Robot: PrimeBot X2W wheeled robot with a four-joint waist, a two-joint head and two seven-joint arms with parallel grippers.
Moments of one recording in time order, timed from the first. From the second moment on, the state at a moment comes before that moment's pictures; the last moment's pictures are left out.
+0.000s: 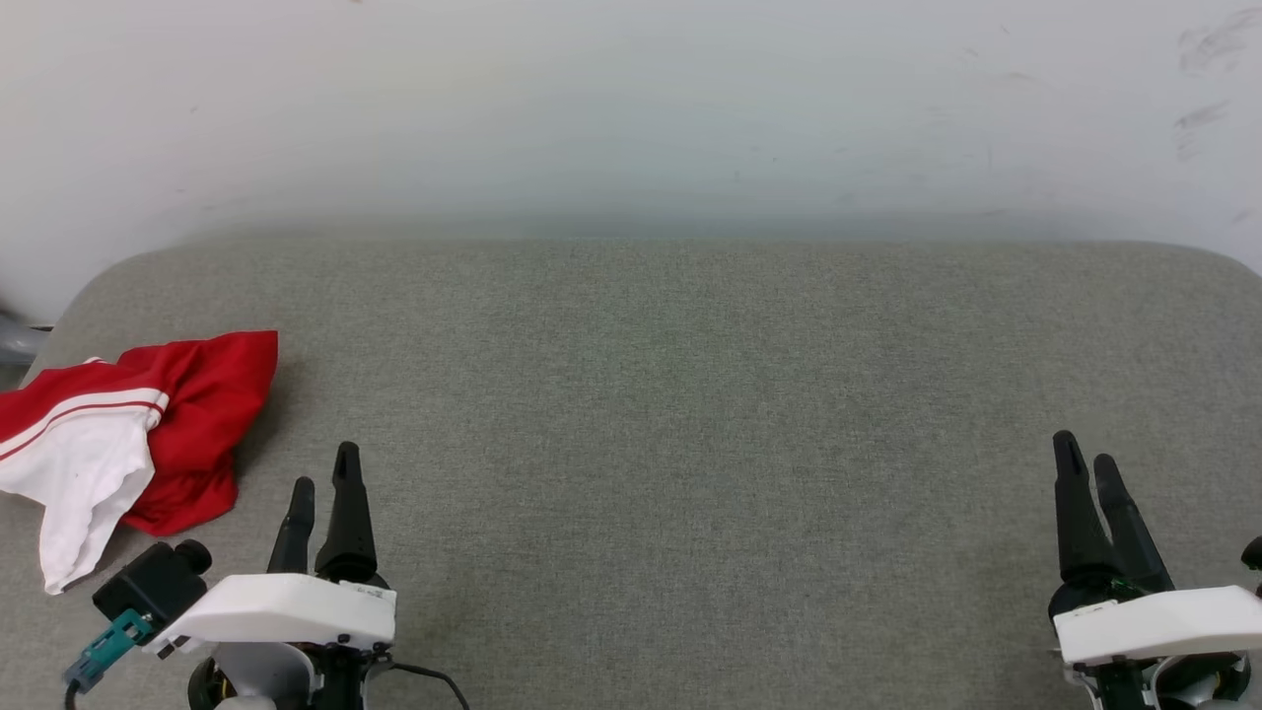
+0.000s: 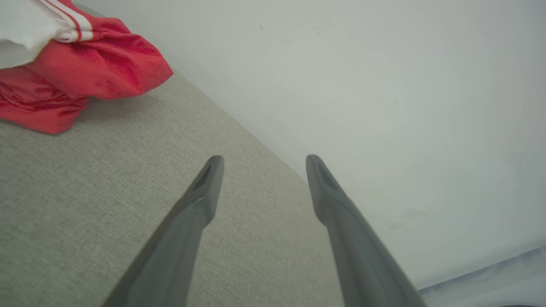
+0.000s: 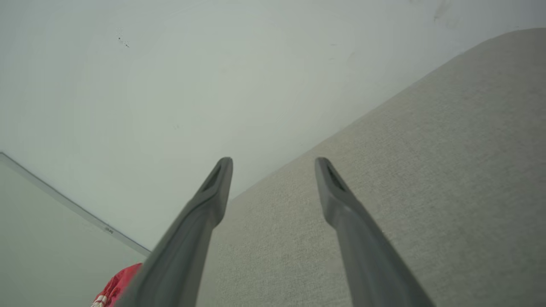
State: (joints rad) left arm -0.05 0.05 0.04 0.07 -0.81 0.05 -0.08; right arm -0.01 -0.05 -0.10 0.07 0.77 0.13 -0.08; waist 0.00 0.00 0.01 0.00
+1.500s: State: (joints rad) left arm -0.02 0.08 -0.08 0.07 -0.27 0.12 -0.20; right arm 0.02 -0.05 -0.08 0.05 0.23 0.13 -0.20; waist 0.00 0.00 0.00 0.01
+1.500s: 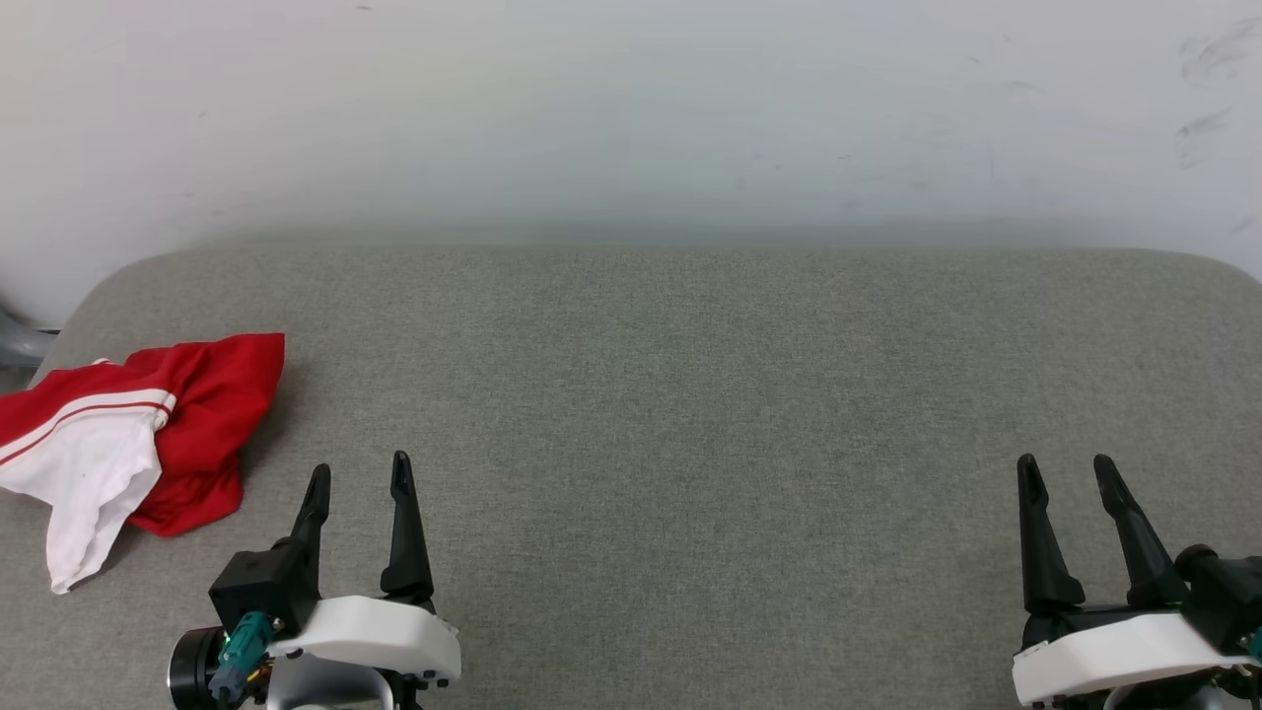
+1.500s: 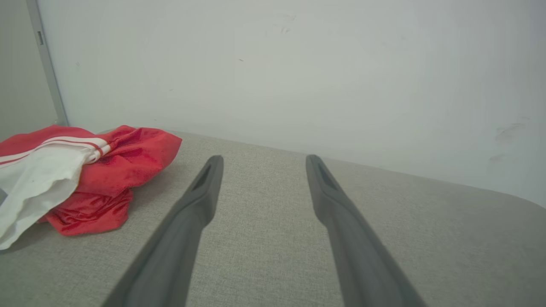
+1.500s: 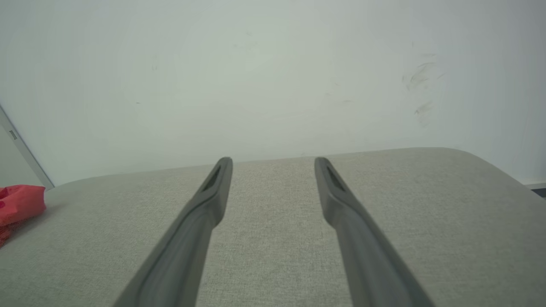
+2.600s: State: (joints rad) left arm 0.00 0.06 -0.07 0.09 -0.06 0.09 -0.26; right arm 0.05 -0.05 -0.07 0.02 0.03 0.13 -0.26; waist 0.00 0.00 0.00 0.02
